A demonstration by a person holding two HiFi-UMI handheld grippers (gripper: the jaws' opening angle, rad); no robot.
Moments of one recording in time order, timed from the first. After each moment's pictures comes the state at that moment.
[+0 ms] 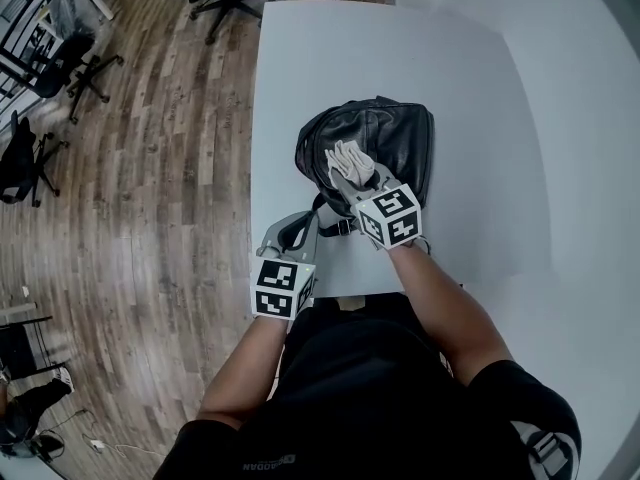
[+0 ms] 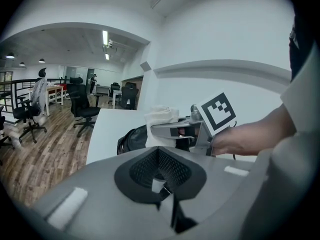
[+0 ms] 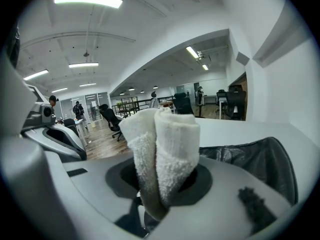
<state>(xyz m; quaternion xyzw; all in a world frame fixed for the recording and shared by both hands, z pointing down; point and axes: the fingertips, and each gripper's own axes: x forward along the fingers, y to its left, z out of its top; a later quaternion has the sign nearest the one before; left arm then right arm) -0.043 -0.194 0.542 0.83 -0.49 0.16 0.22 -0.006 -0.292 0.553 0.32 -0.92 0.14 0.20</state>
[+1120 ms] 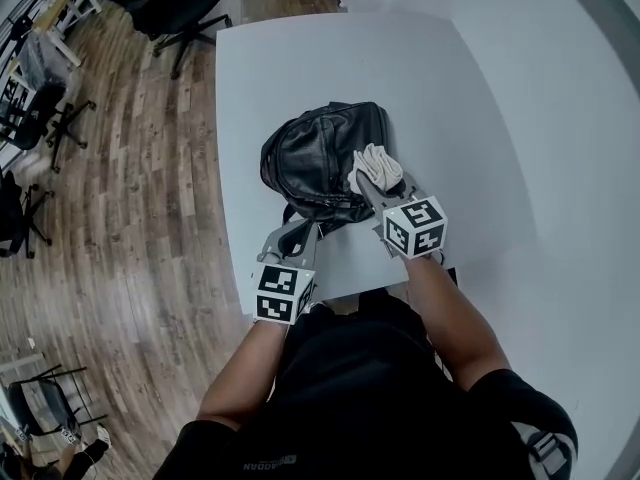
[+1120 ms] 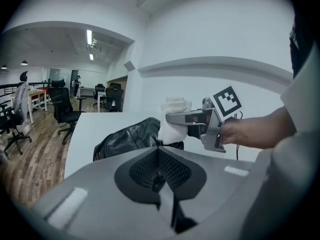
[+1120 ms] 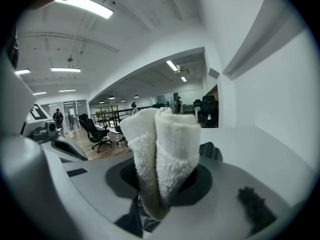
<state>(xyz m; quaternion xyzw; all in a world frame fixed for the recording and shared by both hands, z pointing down) 0.024 -0.186 0.529 0.87 -0.42 0.17 0.20 0.125 -0.278 0.502 0.45 -0.87 0.13 0.15</state>
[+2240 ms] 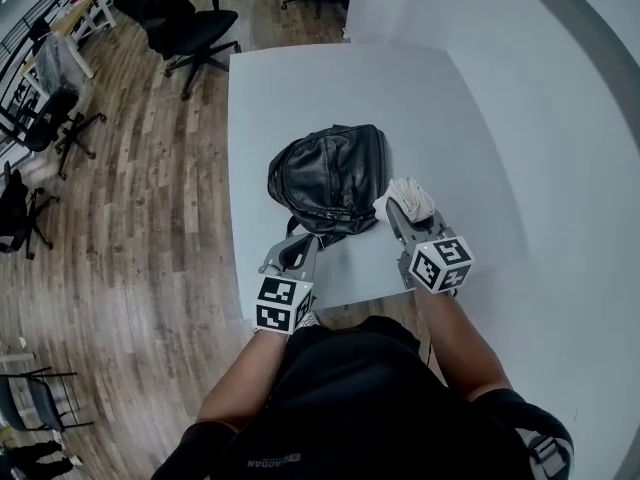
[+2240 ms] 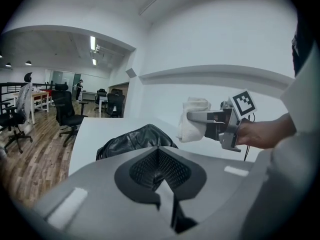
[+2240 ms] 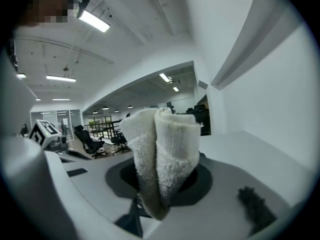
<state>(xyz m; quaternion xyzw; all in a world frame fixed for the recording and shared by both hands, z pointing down) 0.017 -0.158 0.498 0.88 -0.43 0.13 0.19 0.173 -0.218 0.441 0.49 -0.86 0.12 0.08</state>
